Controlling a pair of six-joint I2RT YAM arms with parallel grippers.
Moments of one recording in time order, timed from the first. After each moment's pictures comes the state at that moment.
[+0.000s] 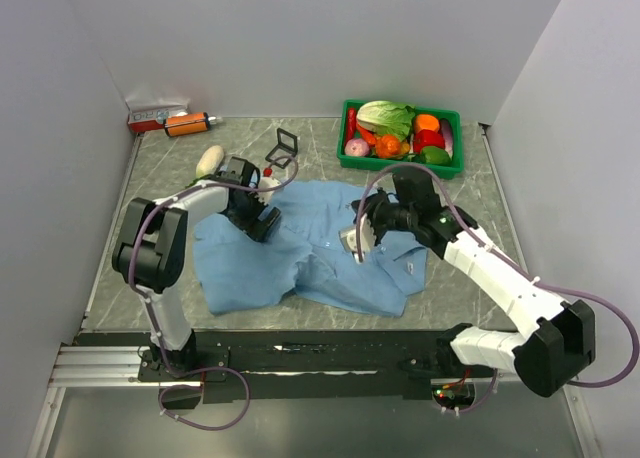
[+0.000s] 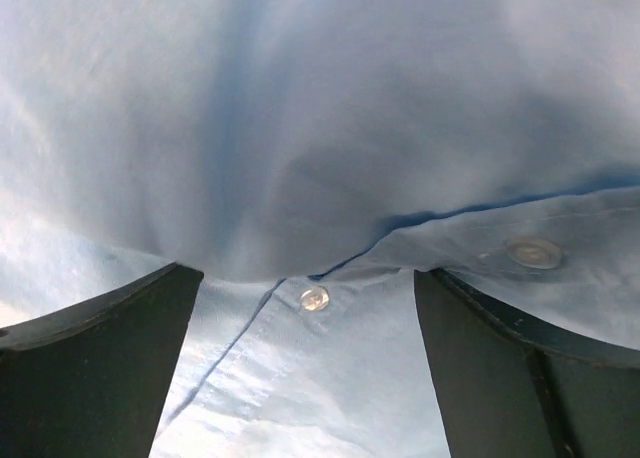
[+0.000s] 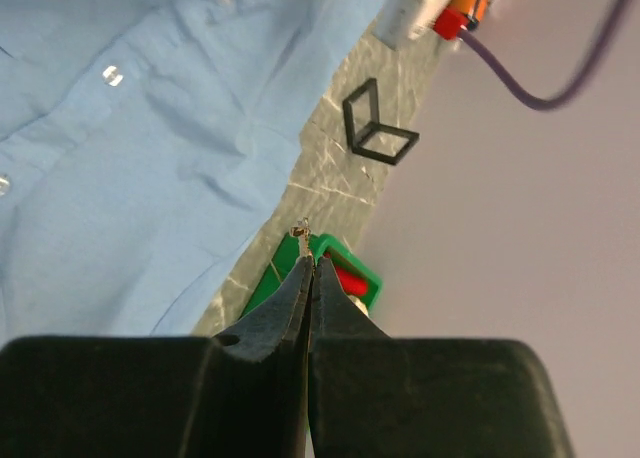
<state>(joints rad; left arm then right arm) -0.30 1.85 1.19 -0.54 0.18 0.37 0.52 1.18 0.98 -0.47 -0.48 -1.72</state>
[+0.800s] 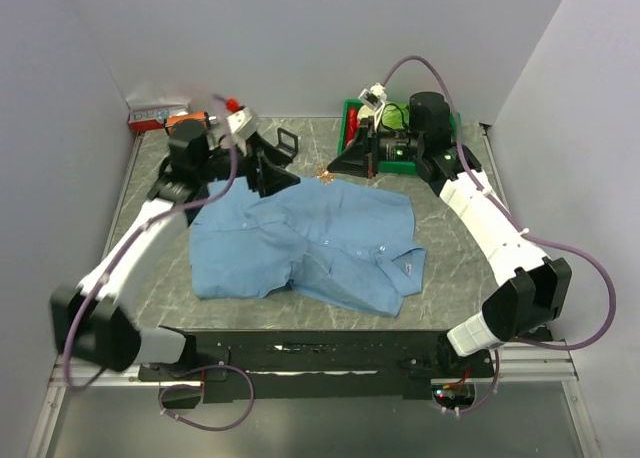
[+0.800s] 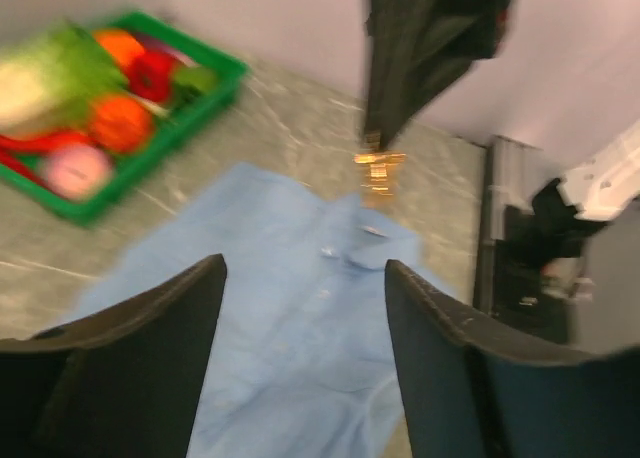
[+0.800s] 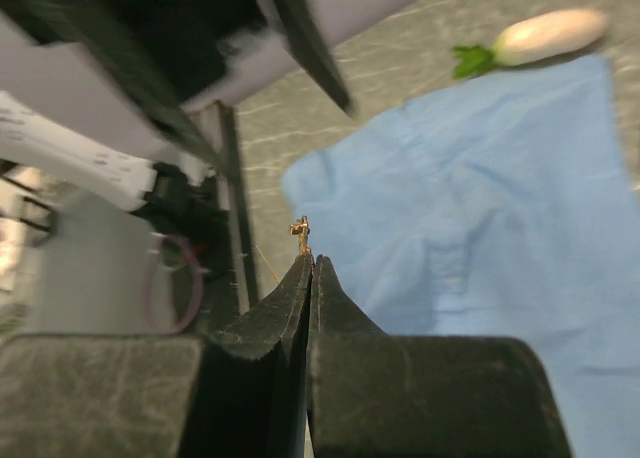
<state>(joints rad) -0.30 1.29 1.17 0.05 0.95 -0.11 0.36 1.48 1.52 -0.35 -1.00 0.13</state>
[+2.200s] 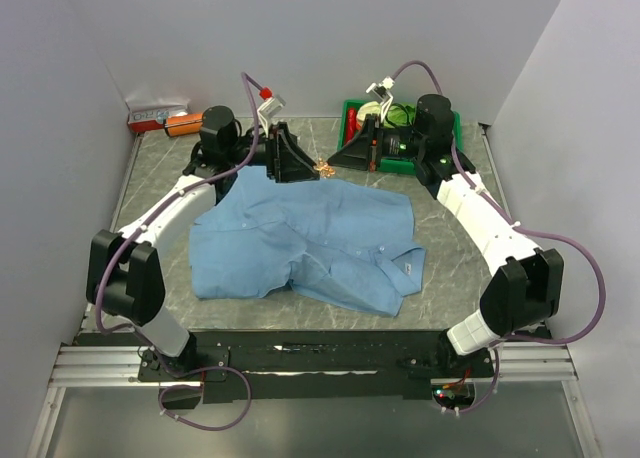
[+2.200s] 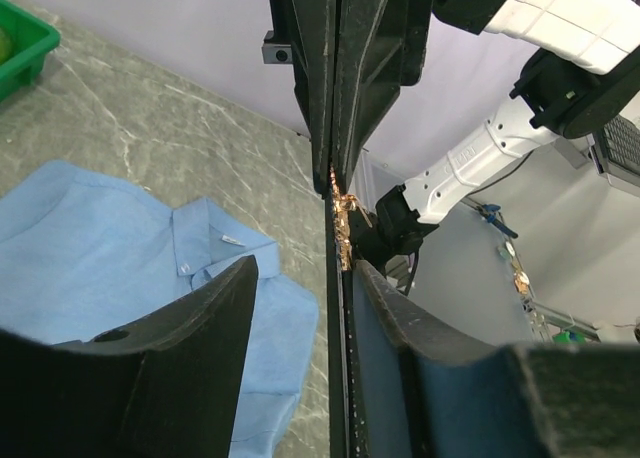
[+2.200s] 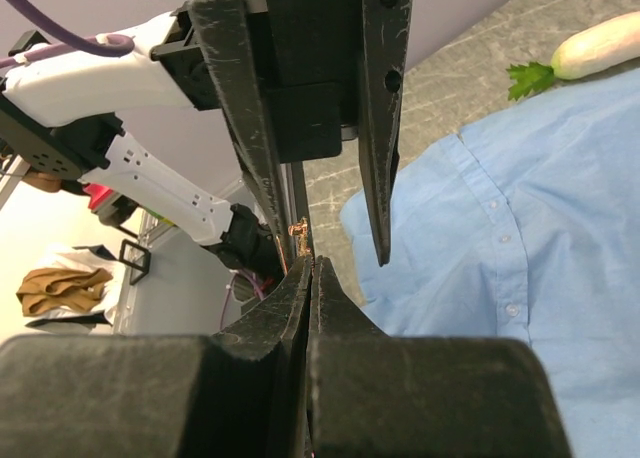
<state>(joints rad) -0.36 1.60 1.30 0.36 1.23 -0.58 0.30 1.51 1.40 0.01 -1.12 0.51</state>
